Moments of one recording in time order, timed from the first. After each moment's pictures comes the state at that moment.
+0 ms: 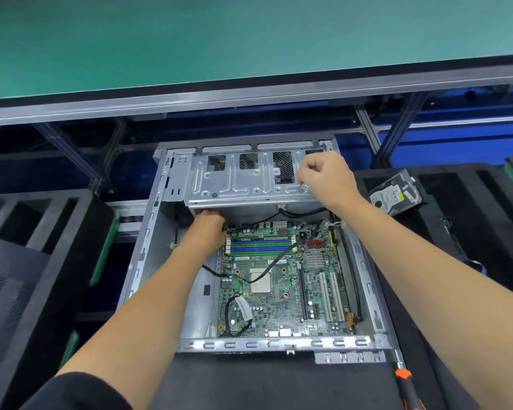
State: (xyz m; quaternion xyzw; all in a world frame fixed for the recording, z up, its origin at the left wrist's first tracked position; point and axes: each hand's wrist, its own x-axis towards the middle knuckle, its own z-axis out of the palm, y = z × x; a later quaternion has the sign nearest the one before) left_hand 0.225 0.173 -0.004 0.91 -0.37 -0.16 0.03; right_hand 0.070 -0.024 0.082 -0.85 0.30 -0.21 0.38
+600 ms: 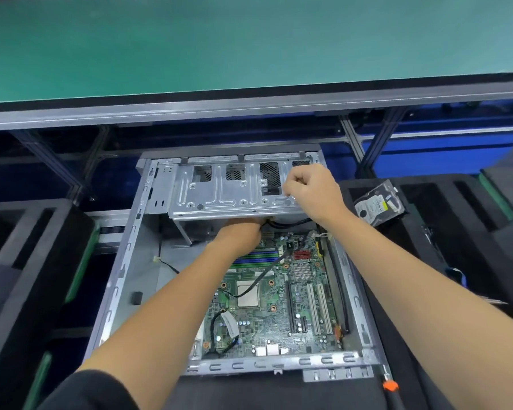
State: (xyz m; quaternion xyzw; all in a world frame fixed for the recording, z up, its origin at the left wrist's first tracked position) left_hand 0.181 0.096 0.004 0.86 -0.45 -0.25 0.01; right_hand 0.068 -0.023 0.086 -0.85 0.30 -0.20 0.38
